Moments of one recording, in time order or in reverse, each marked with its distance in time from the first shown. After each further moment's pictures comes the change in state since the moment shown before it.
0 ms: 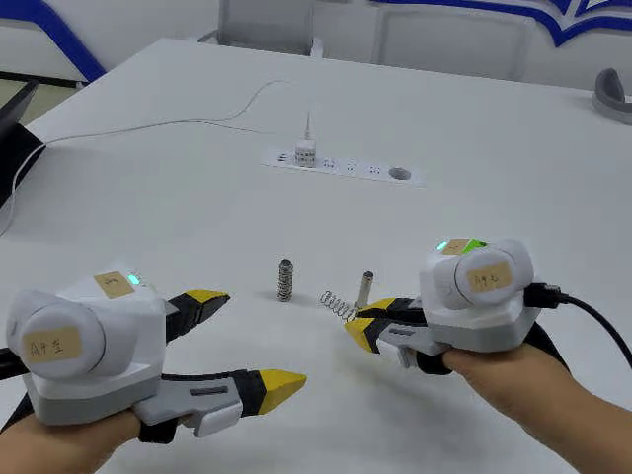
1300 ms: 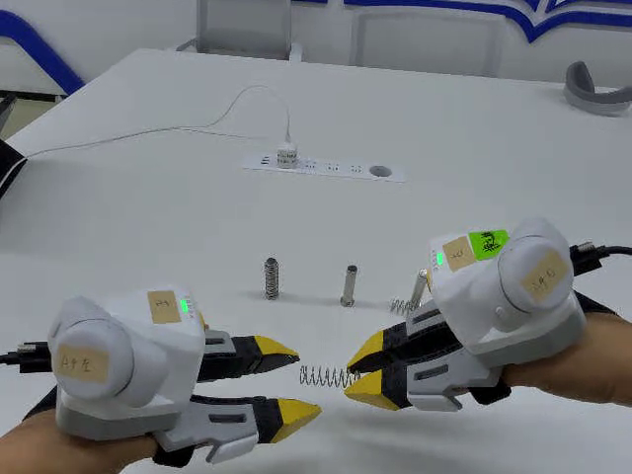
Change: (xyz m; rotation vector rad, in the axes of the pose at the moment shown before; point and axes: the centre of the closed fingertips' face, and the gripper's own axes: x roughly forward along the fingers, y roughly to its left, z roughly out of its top) left arm 0.005 -0.081 -0.008 0.225 0.099 -0.334; right arm -0.054 0.081 -0.016 -0.337 0.147 0.382
